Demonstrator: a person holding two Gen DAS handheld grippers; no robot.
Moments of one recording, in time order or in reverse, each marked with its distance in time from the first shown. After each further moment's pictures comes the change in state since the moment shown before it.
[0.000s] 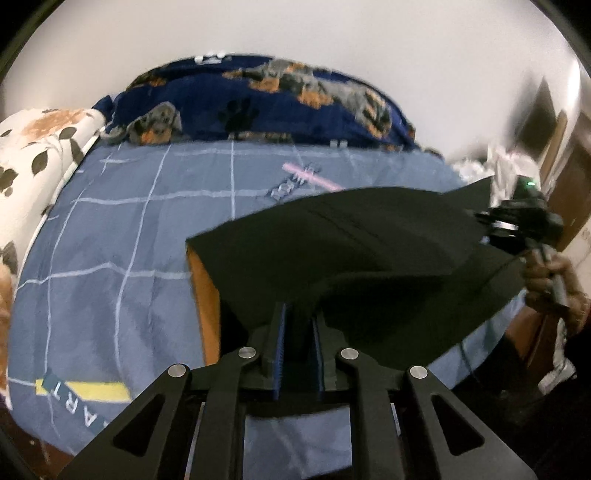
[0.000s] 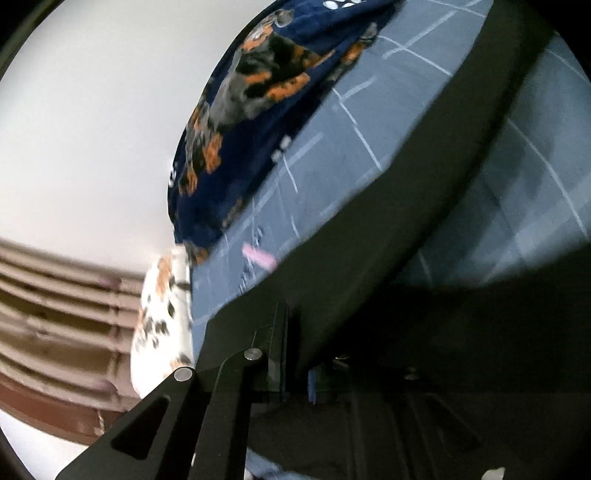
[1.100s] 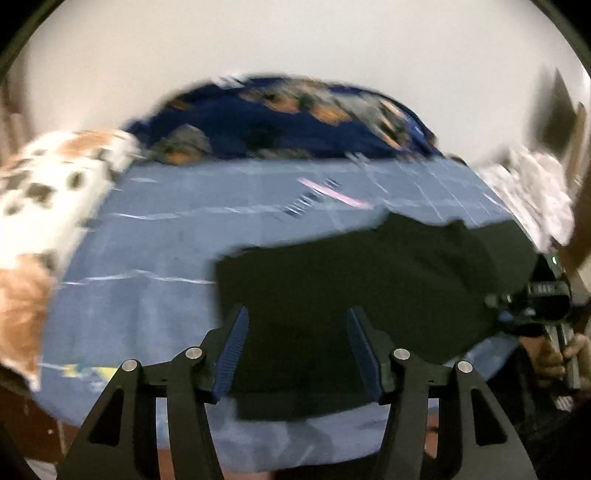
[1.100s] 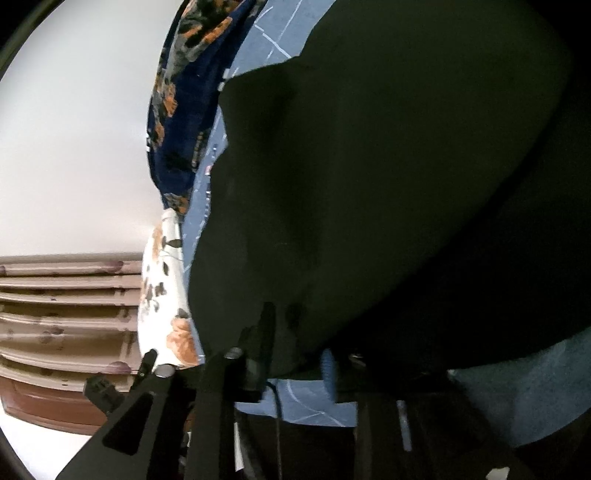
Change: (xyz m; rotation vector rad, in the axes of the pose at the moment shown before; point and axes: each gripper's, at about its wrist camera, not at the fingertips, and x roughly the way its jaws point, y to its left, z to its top) left arm -0.006 -0.034 0.000 0.017 -0.031 0.121; right arm 0.003 -0.064 -0.100 0.165 0.106 0.072
